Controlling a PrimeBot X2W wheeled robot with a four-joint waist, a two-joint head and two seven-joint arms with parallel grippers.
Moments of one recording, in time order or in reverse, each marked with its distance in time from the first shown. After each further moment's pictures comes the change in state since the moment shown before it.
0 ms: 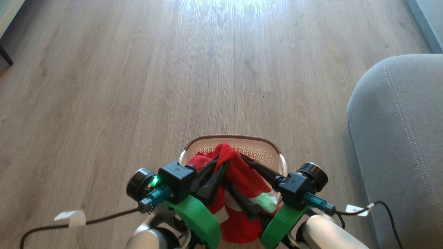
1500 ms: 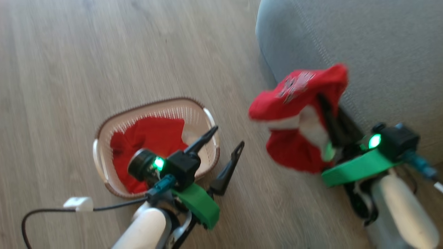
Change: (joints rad) left arm -0.128 0.011 -0.041 0.156 0.050 -0.031 -0.149; right arm 0.028 0.001 -0.485 -0.113 0.032 0.000 0.000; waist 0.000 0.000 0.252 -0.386
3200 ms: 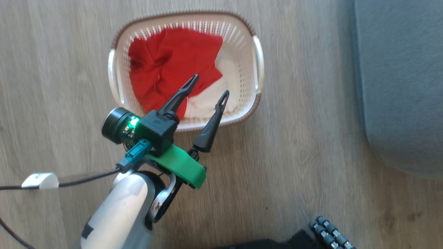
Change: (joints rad) left arm -0.159 0.035 0.056 -0.064 -0.020 0.043 0.005; right arm -0.915 -0.067 -1.196 0.797 -0.683 0.000 0.002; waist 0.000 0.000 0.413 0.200
